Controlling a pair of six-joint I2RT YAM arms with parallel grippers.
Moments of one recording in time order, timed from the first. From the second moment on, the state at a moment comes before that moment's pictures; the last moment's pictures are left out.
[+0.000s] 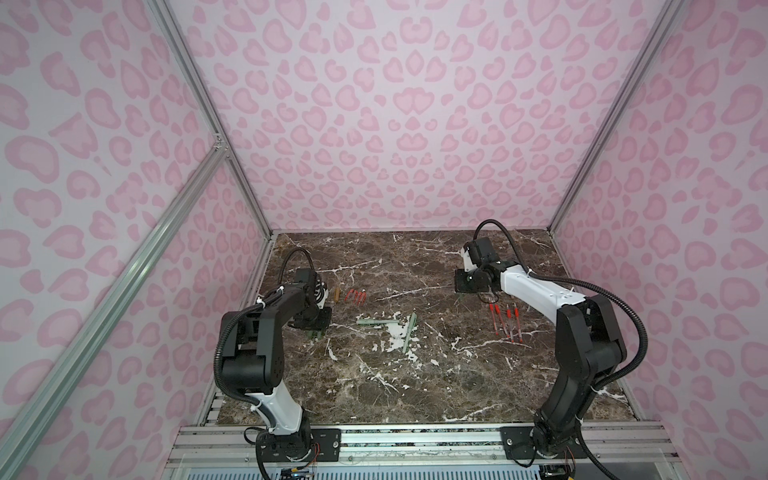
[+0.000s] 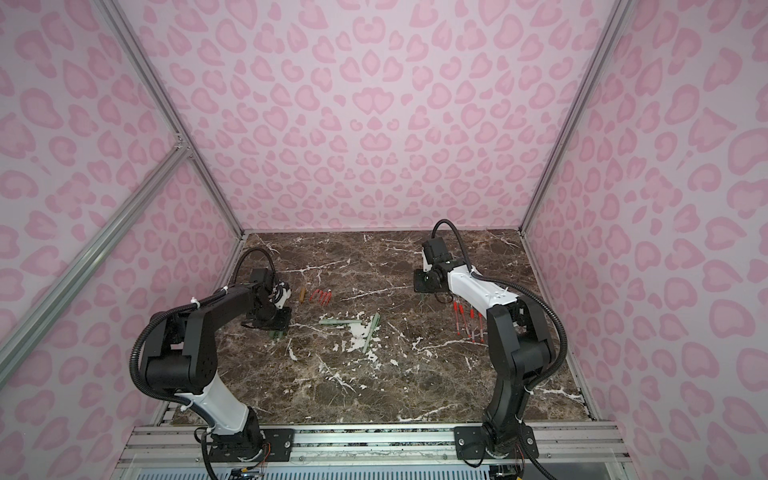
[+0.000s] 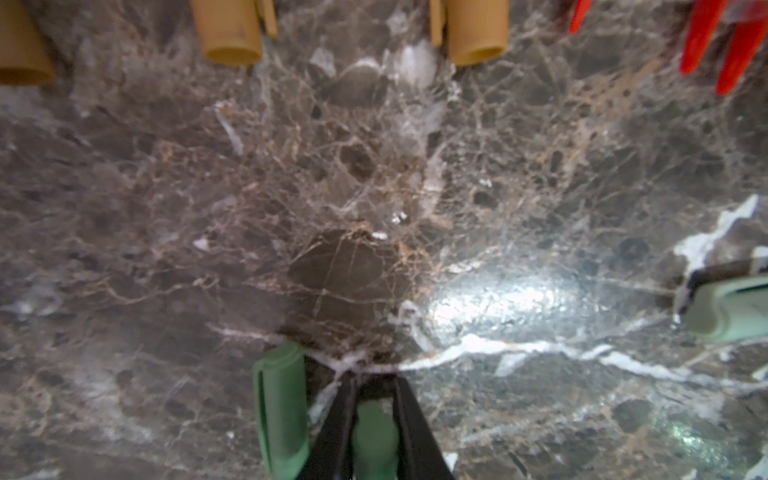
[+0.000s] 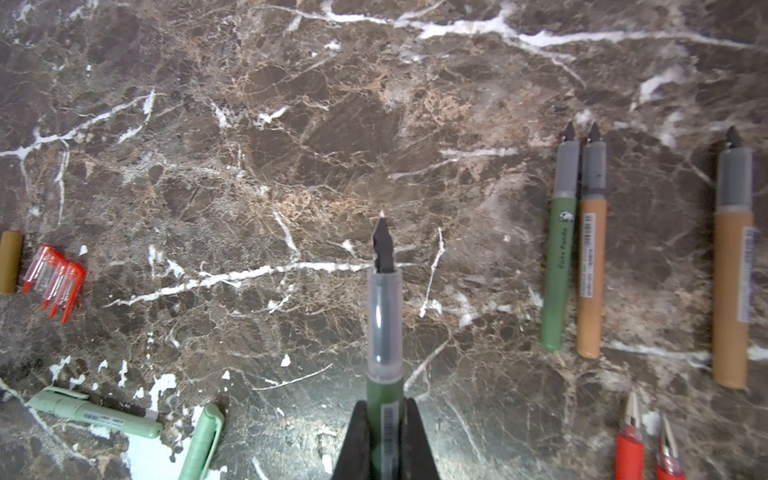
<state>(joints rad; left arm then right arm) 0.00 1.72 1.00 -0.68 0.07 0.11 0.33 1.82 1.32 -0.55 -0.08 0.34</state>
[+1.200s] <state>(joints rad) 0.03 1.32 0.95 -0.61 0.20 0.13 0.23 2.18 1.68 -0.68 -0.01 0.25</state>
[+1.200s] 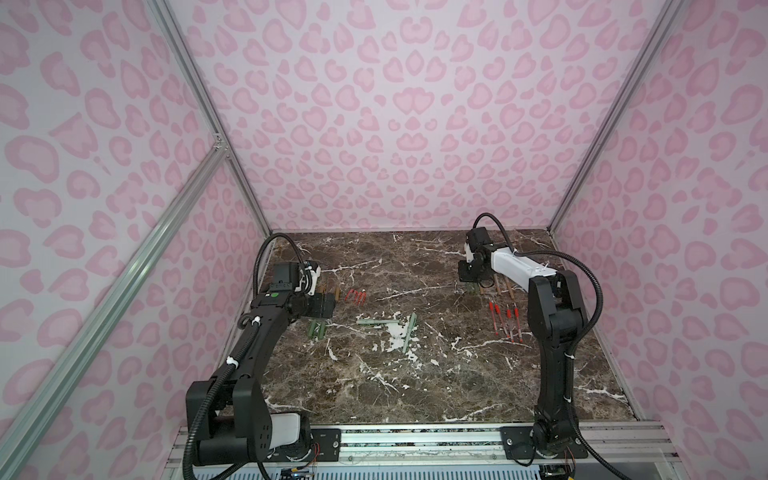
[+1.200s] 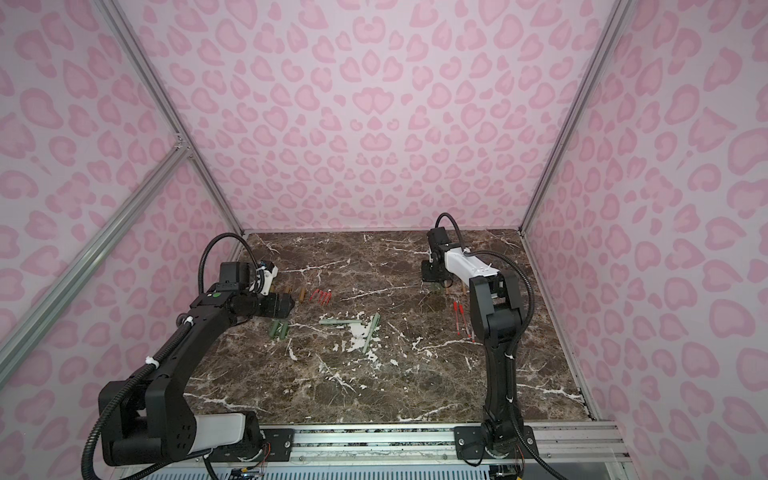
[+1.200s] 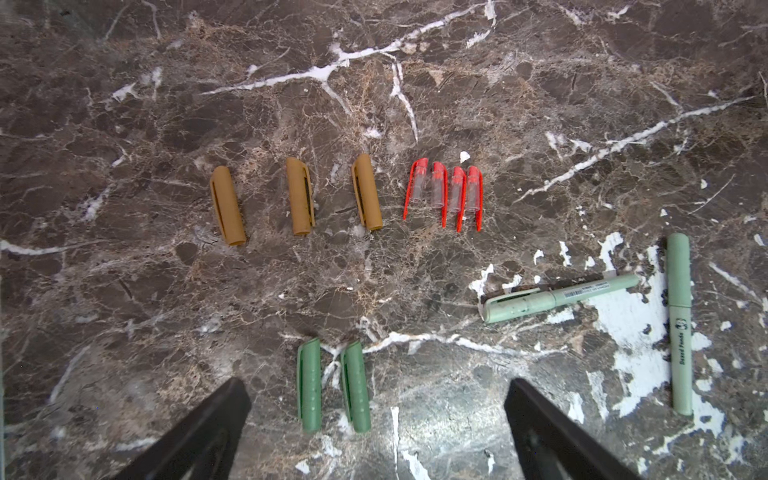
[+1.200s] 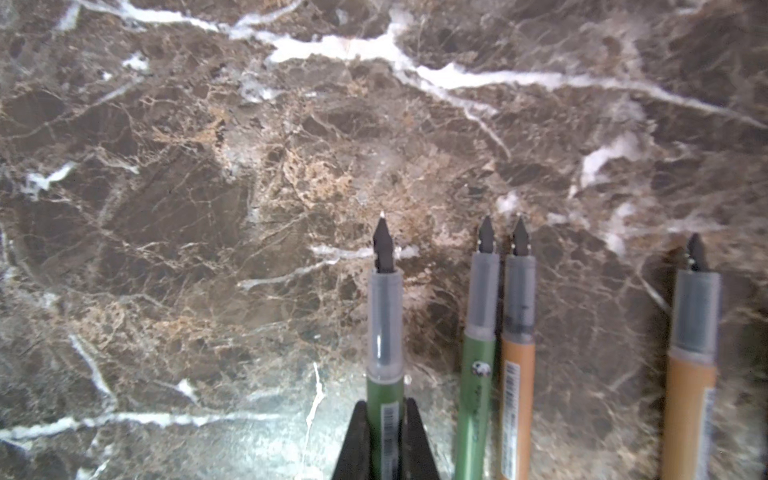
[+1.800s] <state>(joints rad) 0.07 1.31 0.95 -0.61 0.21 0.10 0.23 2.21 1.70 -0.70 0.03 0.25</state>
